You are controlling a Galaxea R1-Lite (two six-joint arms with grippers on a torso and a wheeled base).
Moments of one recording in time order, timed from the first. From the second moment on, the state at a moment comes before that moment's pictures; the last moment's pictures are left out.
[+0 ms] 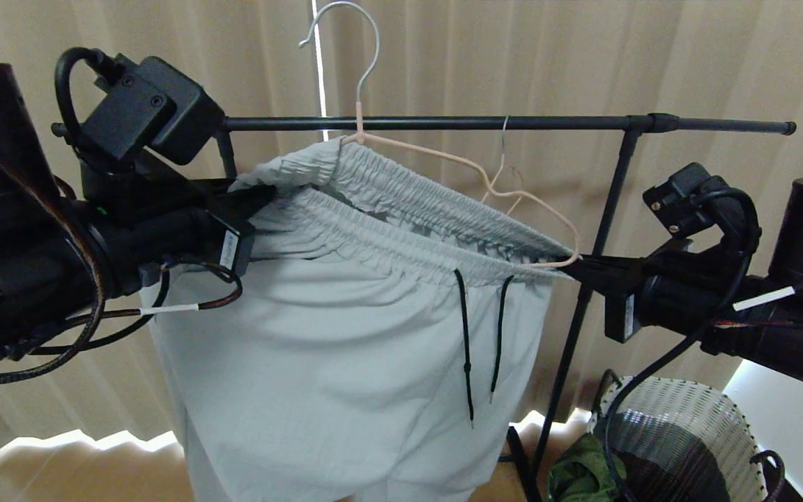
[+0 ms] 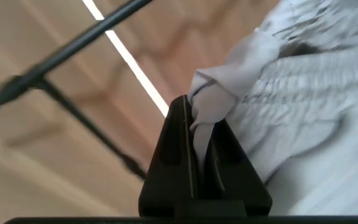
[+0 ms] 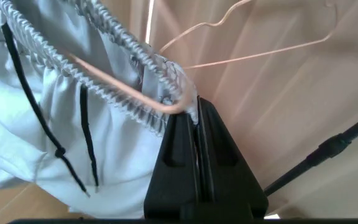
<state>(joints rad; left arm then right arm) -0.48 1.42 -0.91 -0.45 0.14 0.50 0.46 1.49 -0.73 -0.53 0.03 -0.12</state>
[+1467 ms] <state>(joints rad) -0.37 1.46 -0.69 -0.60 0.12 0.78 0.56 1.51 -0.91 -0.34 0.02 -0.14</state>
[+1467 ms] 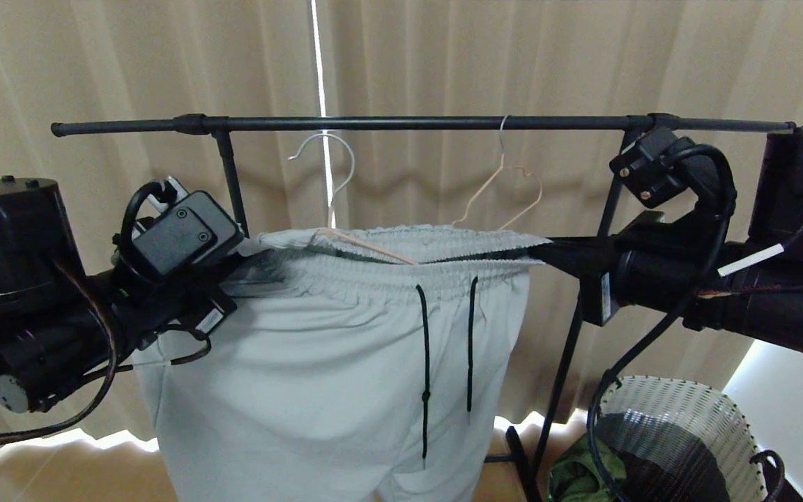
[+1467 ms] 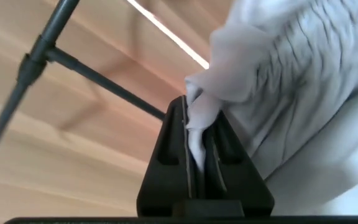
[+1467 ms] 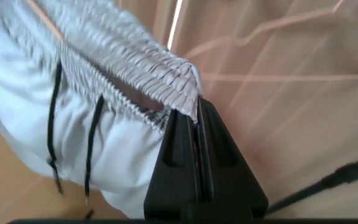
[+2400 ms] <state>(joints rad) -0.44 1.54 -0.81 -0.60 0.36 0.44 0.63 1.45 -0.84 -0.29 0.03 -0.25</state>
